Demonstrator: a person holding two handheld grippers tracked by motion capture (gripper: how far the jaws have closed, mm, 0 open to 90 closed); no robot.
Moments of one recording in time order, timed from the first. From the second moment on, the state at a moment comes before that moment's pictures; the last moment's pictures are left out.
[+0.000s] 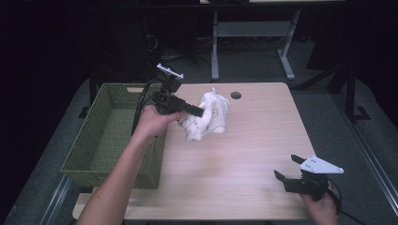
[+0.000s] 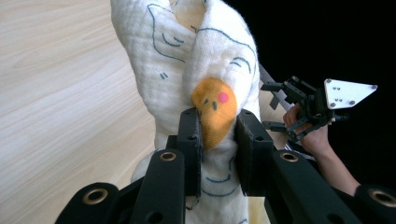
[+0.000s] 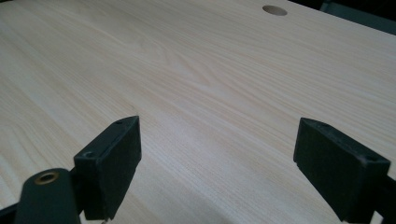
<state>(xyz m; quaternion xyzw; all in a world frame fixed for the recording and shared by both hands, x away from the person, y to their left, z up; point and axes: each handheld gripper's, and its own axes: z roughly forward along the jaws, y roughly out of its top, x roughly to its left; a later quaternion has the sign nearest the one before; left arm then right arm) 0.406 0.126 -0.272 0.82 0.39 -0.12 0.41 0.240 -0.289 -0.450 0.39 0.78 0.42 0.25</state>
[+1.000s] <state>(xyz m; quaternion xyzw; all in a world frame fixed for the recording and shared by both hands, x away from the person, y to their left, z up) 0.415 0.080 -0.326 0.82 0.40 -0.15 0.38 0.244 -0.289 -0.450 0.38 0.78 0.42 0.25</state>
